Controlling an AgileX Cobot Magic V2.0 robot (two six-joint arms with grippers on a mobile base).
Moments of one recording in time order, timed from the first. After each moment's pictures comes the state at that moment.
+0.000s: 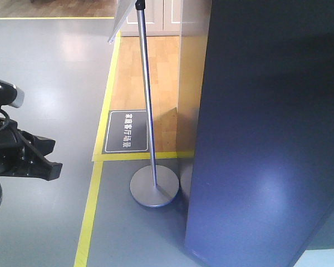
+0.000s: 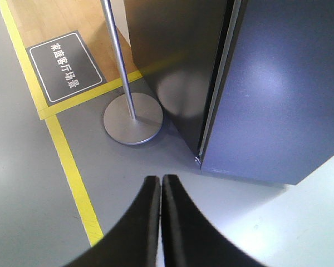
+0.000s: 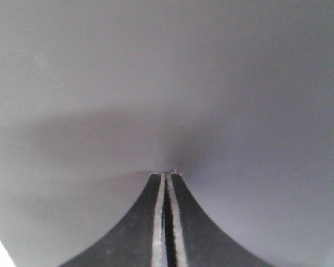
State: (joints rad) left arm -0.30 1.14 -0.85 -0.20 0.52 0.23; right arm -0.12 1.26 -1.03 -0.19 0.13 0.16
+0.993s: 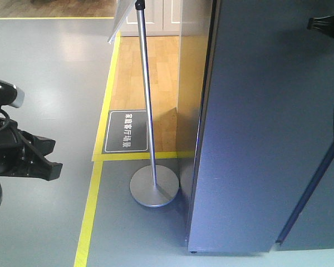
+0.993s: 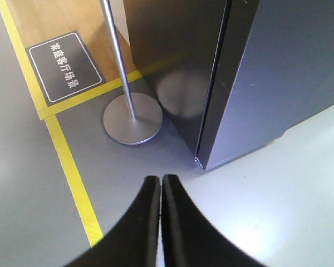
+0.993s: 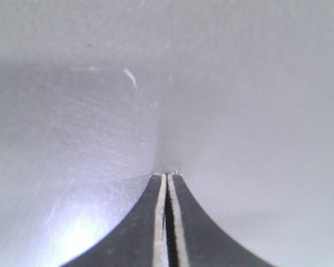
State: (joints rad) left arm -0.30 1.14 -0.85 -0.20 0.52 0.23; right arm -0.12 1.82 -1.65 -0.19 0.25 0.16
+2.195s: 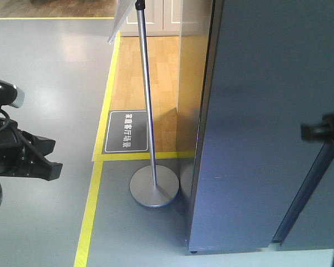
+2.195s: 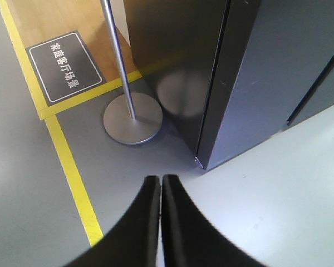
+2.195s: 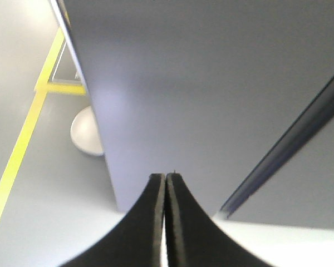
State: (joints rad) left arm -0.30 1.14 -0.85 -0.20 0.52 0.23; right arm 0.13 1.06 -0.91 -0.17 0.58 0.08
